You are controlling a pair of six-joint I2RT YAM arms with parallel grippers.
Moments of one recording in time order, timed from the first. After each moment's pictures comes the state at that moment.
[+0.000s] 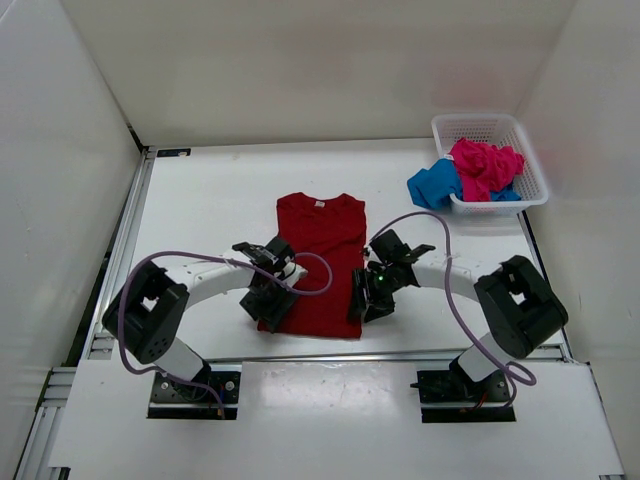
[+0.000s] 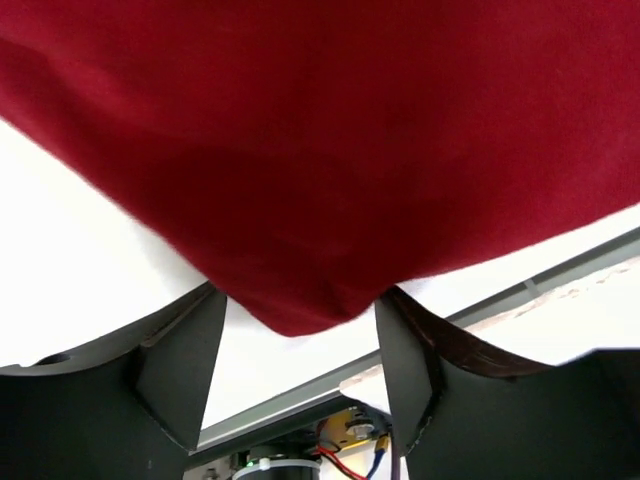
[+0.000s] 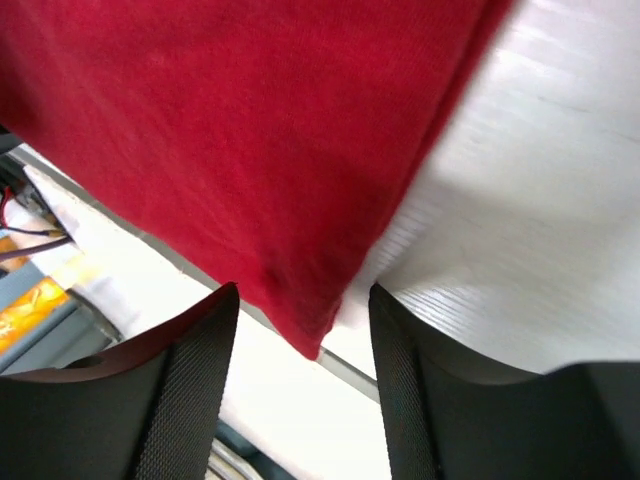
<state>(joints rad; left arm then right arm) -0.67 1.55 0.84 -0.79 0.12 0.00 0.64 1.57 0.76 -0.45 -0.51 0.56</state>
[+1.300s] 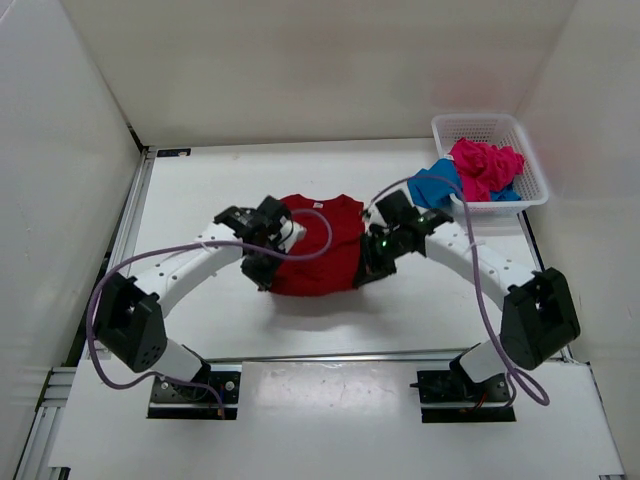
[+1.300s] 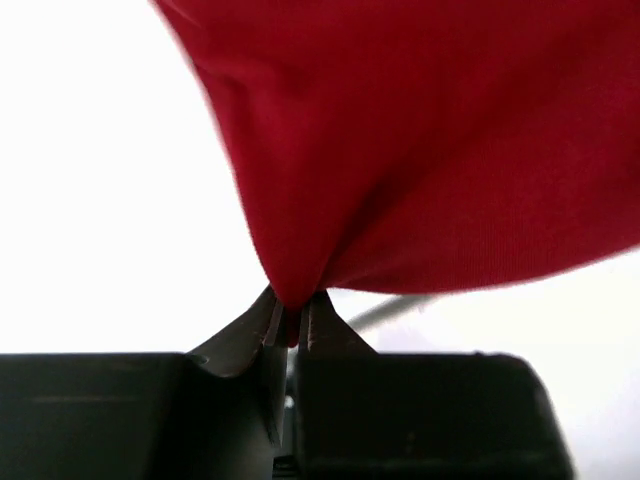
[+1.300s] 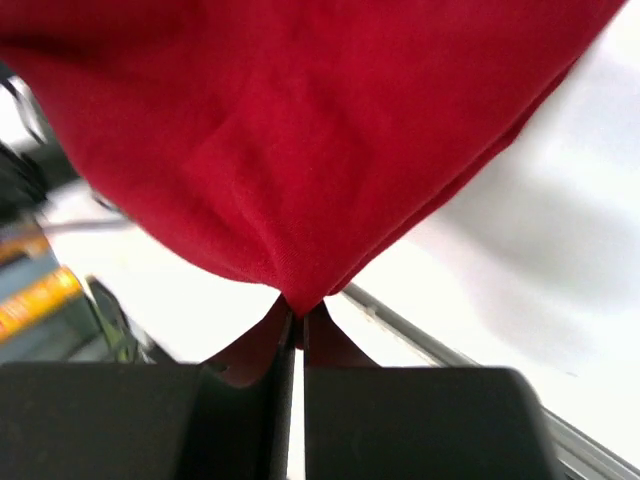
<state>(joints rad) -0.63 1.48 1.16 -1.05 0.04 0.00 0.61 1.47 1.06 -0.75 -0.52 0.47</state>
